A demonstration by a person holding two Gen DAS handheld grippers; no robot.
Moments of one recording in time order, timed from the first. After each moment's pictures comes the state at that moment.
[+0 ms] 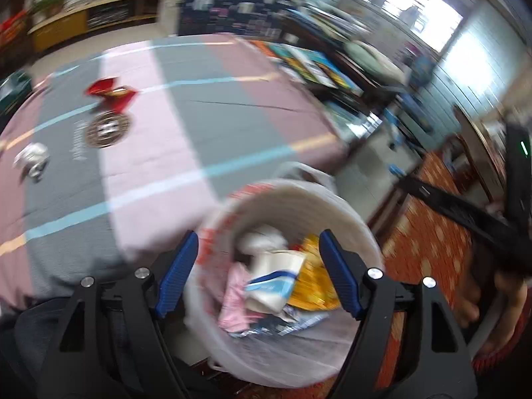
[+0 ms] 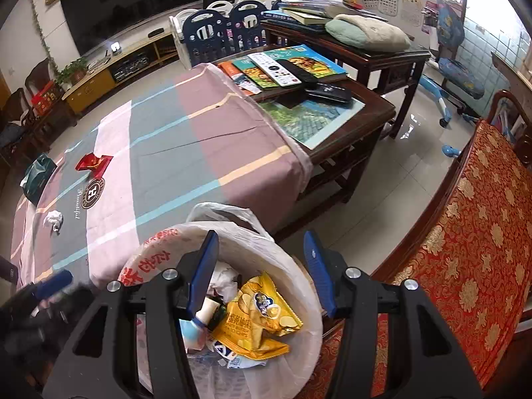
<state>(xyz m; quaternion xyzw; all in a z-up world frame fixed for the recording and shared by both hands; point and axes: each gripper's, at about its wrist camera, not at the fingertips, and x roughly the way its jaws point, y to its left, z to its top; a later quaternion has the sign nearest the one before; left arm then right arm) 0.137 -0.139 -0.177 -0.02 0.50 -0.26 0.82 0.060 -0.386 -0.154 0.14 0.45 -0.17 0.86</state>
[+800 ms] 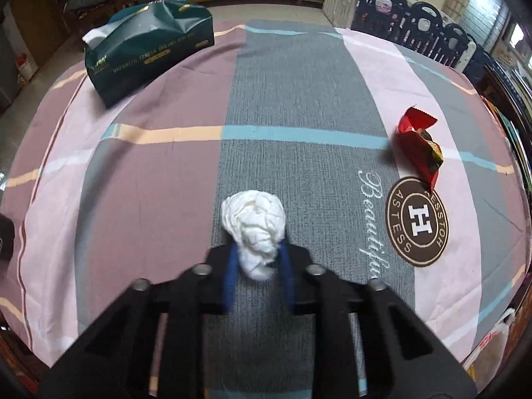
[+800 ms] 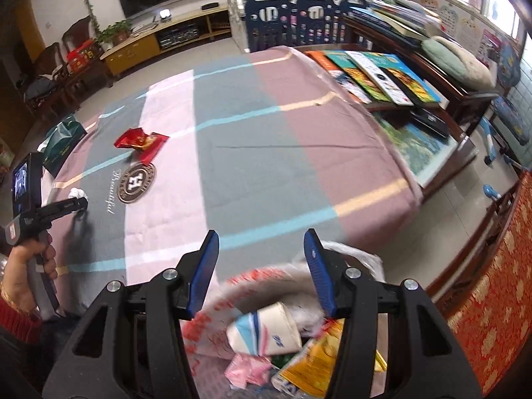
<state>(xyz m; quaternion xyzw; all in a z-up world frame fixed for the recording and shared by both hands) 0.356 0.037 -0.274 -0.01 0.54 0.03 0.84 0.185 -0.288 -0.178 0.09 0.48 -0.07 0.87</state>
